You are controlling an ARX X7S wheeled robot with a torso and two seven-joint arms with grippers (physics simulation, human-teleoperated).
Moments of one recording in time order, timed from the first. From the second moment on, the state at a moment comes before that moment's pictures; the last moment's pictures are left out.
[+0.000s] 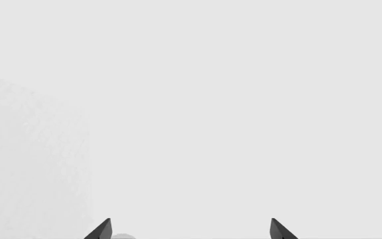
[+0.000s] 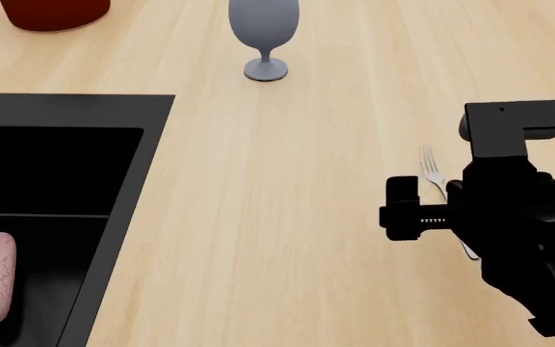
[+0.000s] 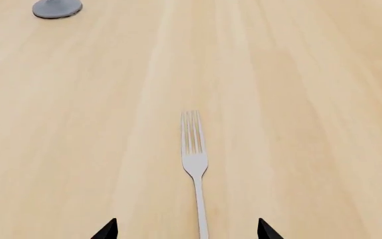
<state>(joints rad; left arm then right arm) -0.96 -0.30 0.16 0.79 0.04 -1.14 -0.21 1.10 0.52 -0.46 0.41 0.83 1.03 0.20</state>
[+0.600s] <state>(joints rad) -0.95 -0.30 0.16 0.78 0.03 -1.13 -0.21 1.06 0.51 -0.46 0.45 0.82 0.98 0.18</state>
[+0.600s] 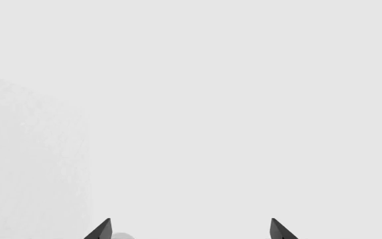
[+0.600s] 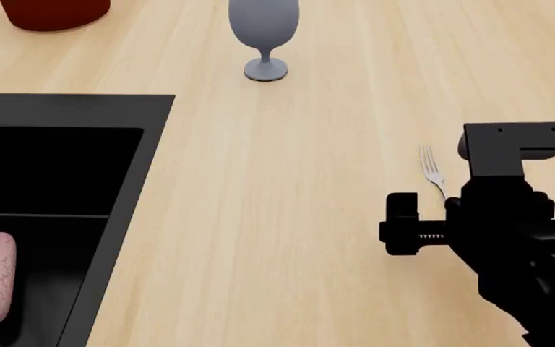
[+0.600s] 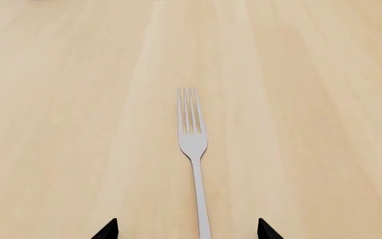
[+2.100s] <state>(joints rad) -0.93 -0.29 0.15 0.78 0.00 -1.12 -0.22 1.07 0.62 -0.38 -0.12 1.02 1.19 0.39</state>
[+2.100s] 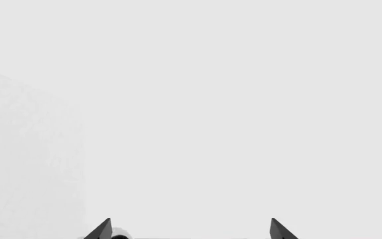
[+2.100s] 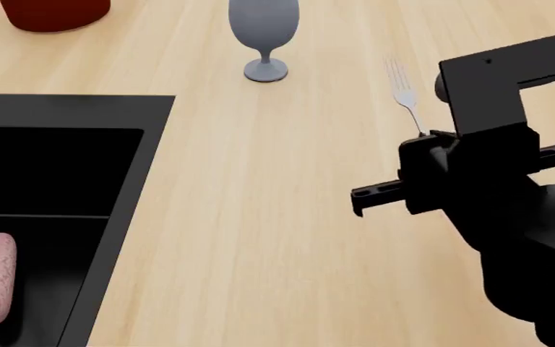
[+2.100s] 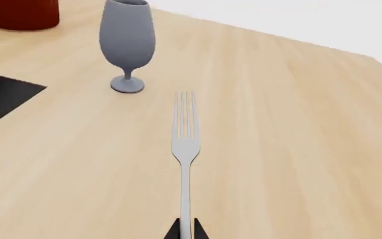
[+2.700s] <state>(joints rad) -0.91 -0.27 0.14 0.76 -0.02 -1.11 -0.22 1.14 0.65 -0.41 -0.60 1.17 1.32 0.52</state>
